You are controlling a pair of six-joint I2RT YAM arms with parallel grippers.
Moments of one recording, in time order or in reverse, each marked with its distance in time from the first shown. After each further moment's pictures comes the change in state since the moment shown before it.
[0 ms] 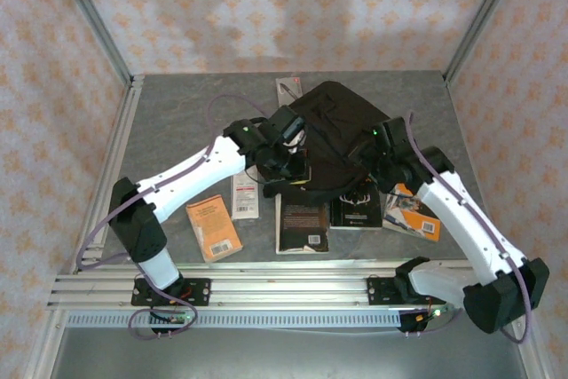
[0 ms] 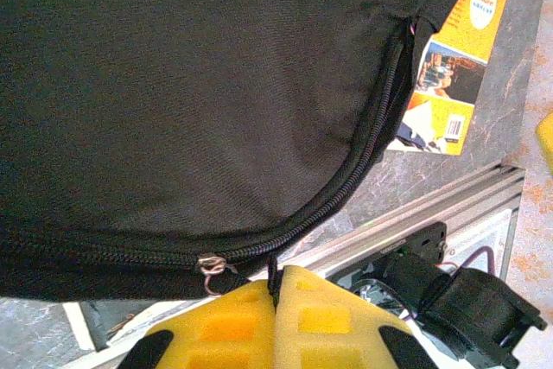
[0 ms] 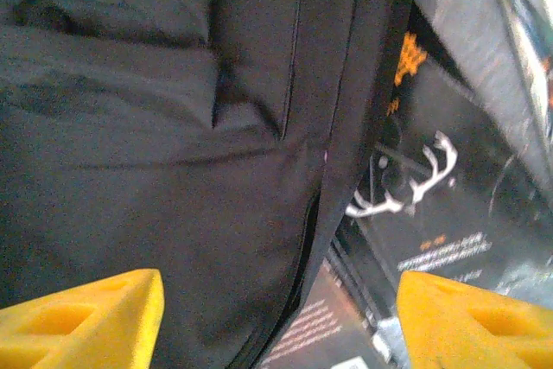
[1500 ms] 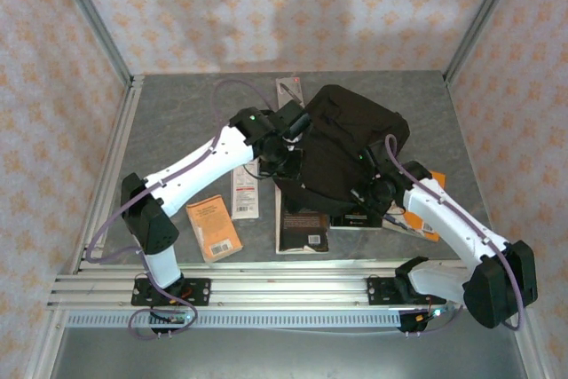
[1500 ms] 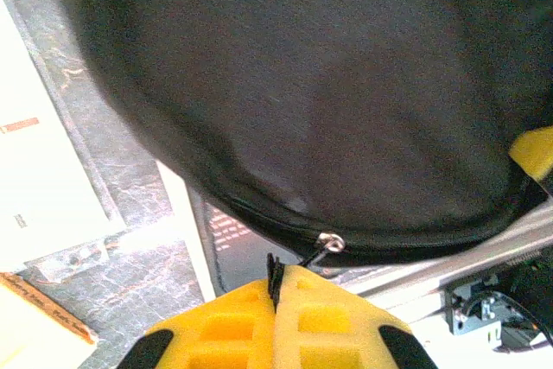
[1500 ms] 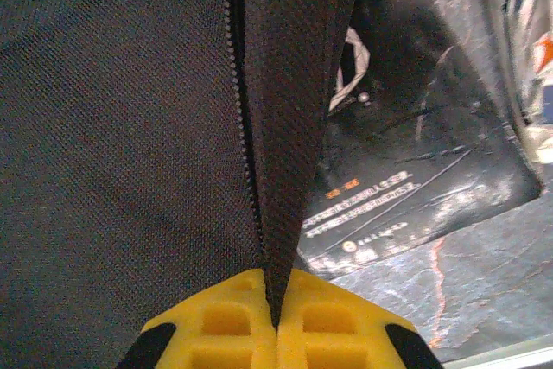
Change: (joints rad) left arm 0.013 0.076 0.187 -0.297 -0.212 0.169; right arm 0.041 0.040 -0.232 0.032 -0.023 0.014
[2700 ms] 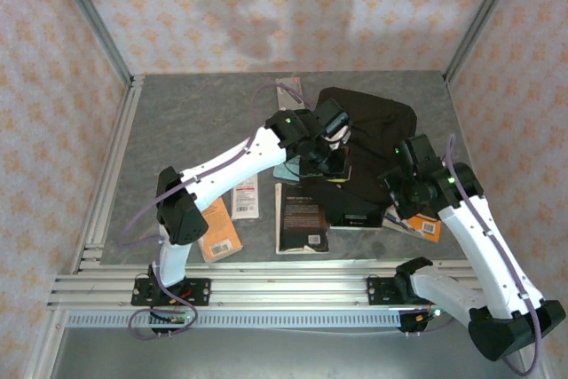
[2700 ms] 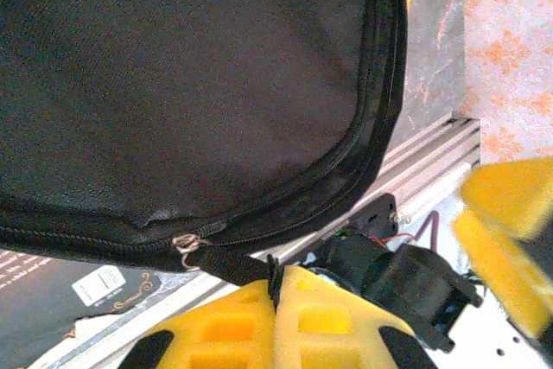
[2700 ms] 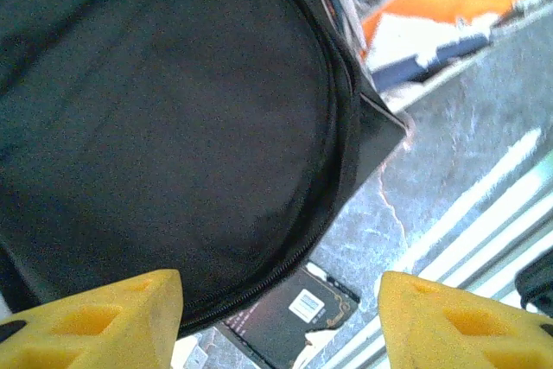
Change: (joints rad) left arm -0.129 0.213 0.254 0.186 0.266 -0.130; right arm -0.106 -0.203 0.239 -0.380 0.045 0.285
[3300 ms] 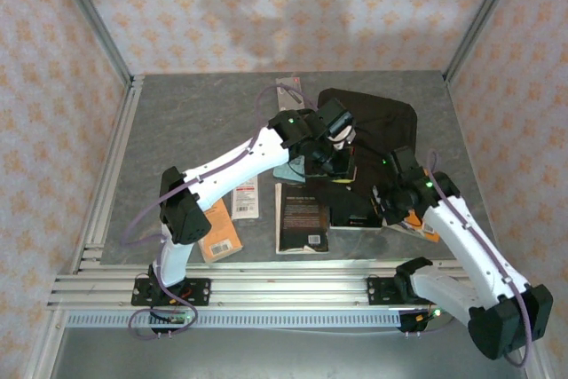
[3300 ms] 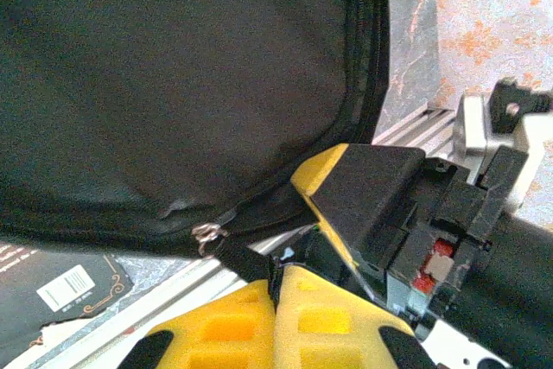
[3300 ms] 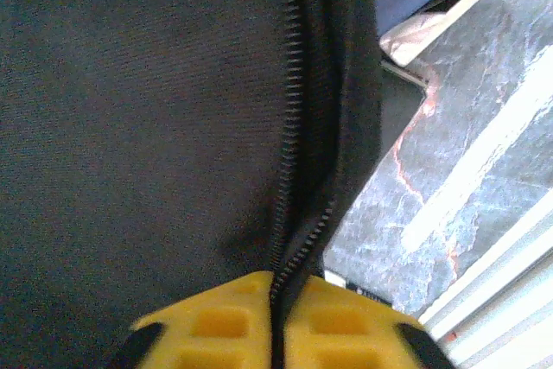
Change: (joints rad) left arm -0.005 0.017 0.030 0.001 0.027 -0.007; right arm 0.000 0.027 -0.235 0.224 -0.071 0.108
